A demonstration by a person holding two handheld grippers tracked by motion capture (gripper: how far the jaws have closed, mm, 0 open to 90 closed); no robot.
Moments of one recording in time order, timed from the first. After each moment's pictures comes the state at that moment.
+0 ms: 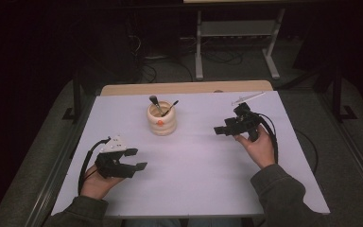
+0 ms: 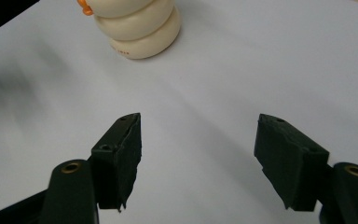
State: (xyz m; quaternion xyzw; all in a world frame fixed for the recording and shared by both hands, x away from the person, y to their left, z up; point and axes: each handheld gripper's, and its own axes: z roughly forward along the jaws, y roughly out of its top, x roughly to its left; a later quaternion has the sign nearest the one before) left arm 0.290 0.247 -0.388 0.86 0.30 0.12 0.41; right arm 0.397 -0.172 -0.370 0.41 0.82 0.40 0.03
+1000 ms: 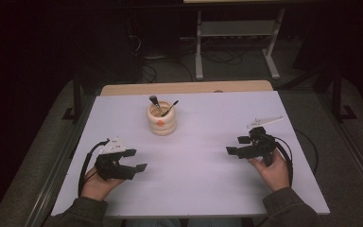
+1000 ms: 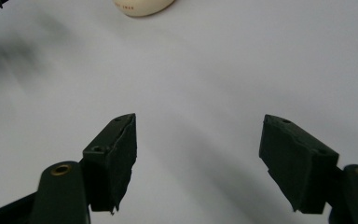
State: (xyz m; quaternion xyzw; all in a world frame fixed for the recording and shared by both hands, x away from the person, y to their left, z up) left arm 0.285 0.249 -0.392 0.85 0.31 0.12 0.41; right arm 0.335 -0.205 -0.398 0.42 0.81 0.41 0.04
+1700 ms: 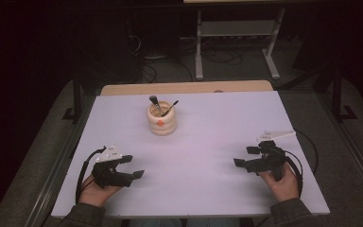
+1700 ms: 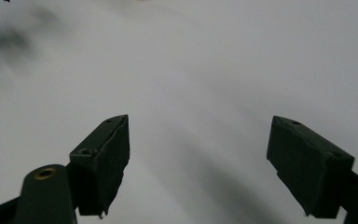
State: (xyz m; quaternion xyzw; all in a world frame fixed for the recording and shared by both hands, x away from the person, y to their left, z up) left arm 0.271 0.259 -0.408 0.85 0.33 0.11 0.40; right arm 0.300 -0.225 -0.410 0.42 0.81 0.41 0.05
